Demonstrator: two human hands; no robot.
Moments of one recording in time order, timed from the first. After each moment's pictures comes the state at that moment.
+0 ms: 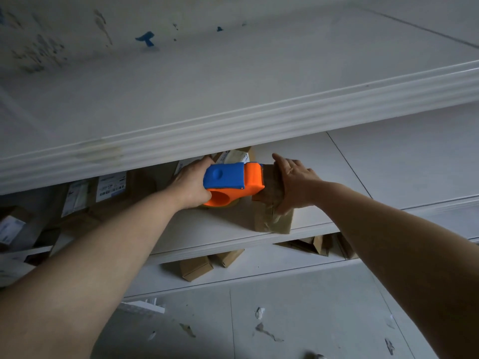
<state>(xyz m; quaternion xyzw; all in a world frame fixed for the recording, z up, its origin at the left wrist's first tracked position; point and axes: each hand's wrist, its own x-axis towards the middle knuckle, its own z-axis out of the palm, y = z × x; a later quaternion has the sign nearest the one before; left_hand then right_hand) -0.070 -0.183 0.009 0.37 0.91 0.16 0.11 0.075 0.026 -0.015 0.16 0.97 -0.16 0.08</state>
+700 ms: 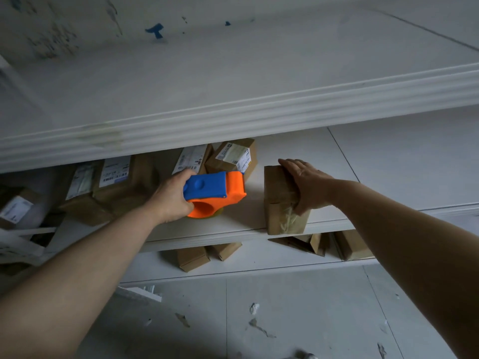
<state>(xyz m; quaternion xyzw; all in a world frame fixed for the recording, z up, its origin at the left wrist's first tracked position) -0.039 -0.231 0.000 0.31 0.92 0.22 0.13 0.101 0.052 -0.017 0.08 0.98 -0.14 0.10</state>
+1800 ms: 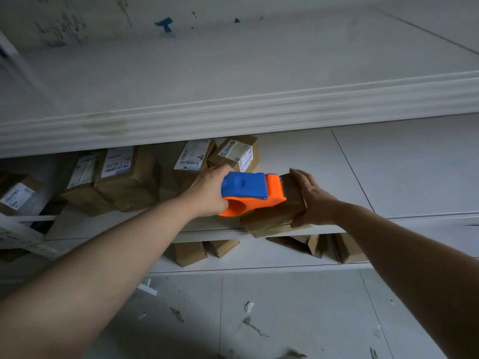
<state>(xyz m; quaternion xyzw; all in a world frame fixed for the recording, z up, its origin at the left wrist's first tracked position) -0.003 -0.177 0.004 0.37 0.90 0.18 0.11 0.123 0.058 -0.060 0.12 0.94 -0.31 0.08</state>
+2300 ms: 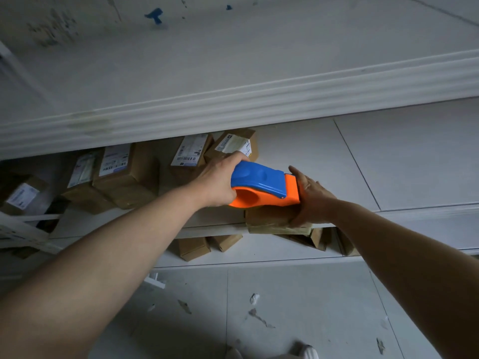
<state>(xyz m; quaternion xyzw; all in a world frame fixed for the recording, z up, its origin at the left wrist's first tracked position) 0.004 -0.146 0.009 0.40 0.89 0.16 0.11 0.122 0.055 -0.073 0.13 0.94 -0.29 0.10</state>
